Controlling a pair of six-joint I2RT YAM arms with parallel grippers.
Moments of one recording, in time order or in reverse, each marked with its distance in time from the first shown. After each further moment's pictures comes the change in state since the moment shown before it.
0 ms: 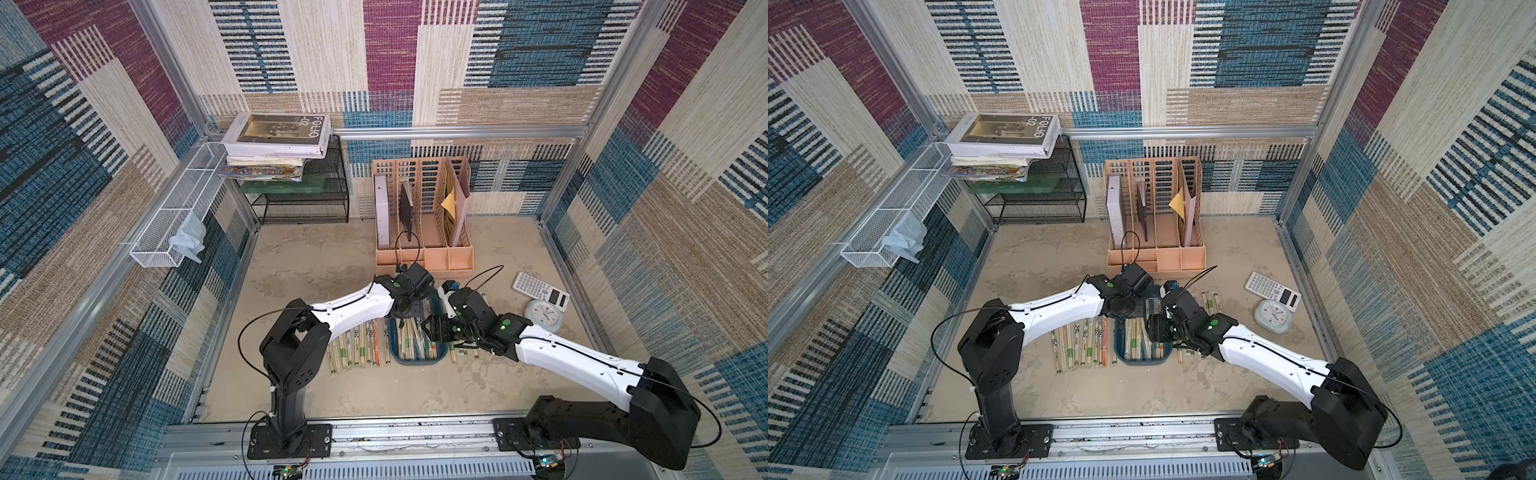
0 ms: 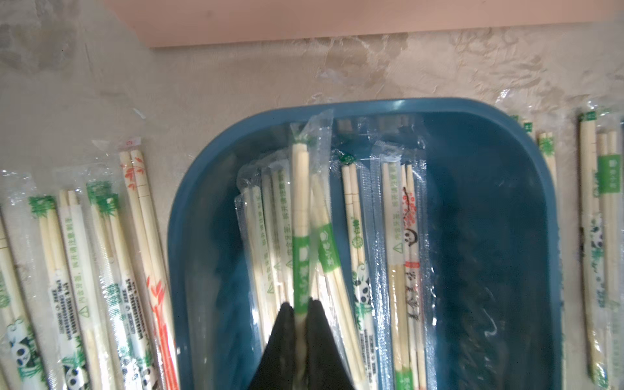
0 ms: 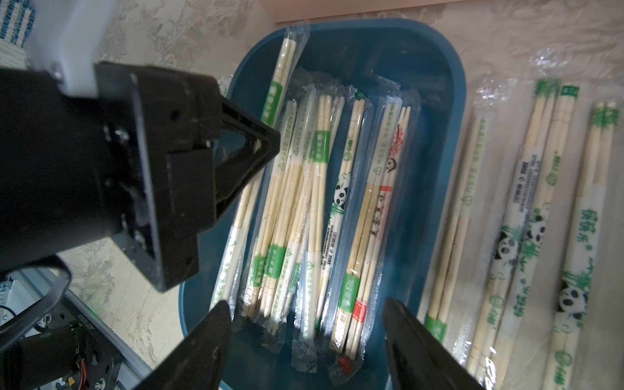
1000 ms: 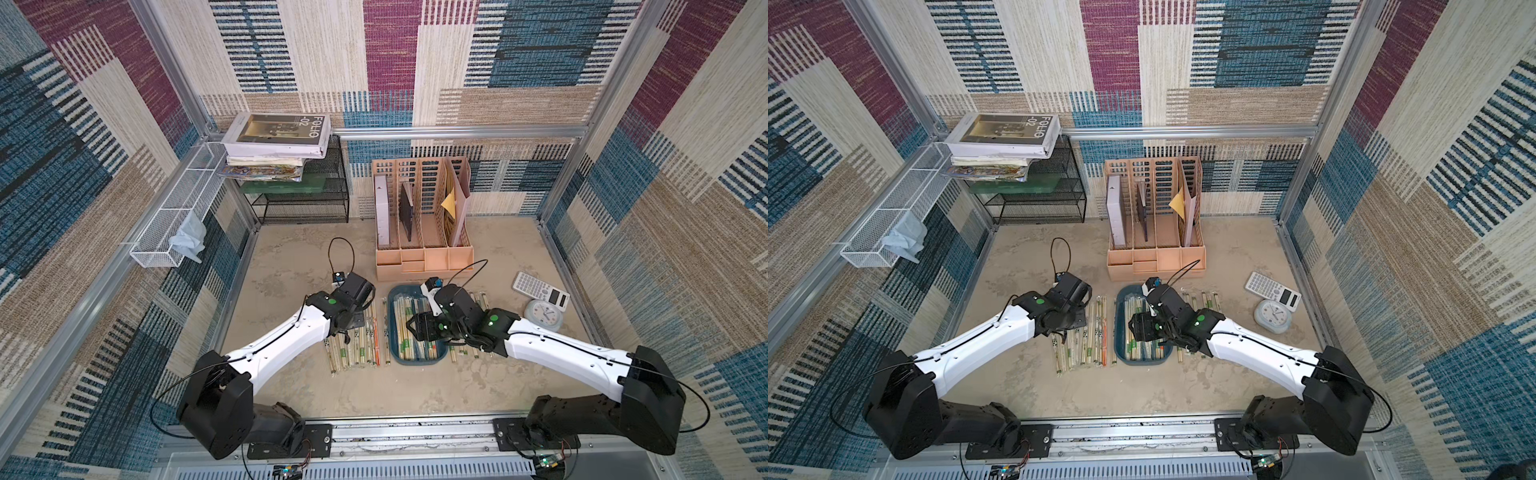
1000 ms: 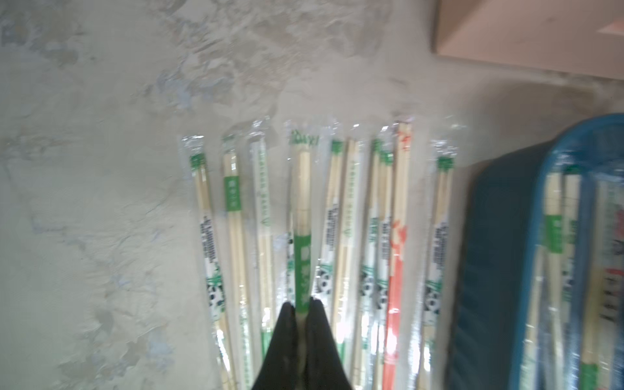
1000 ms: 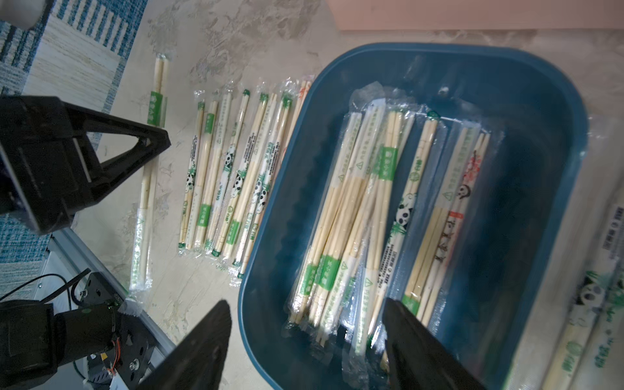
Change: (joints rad) left arm 0.253 -0.533 -0.482 -0.089 -0.139 0.018; right arm 0.097 0.091 0.118 0.013 -0.013 -0.007
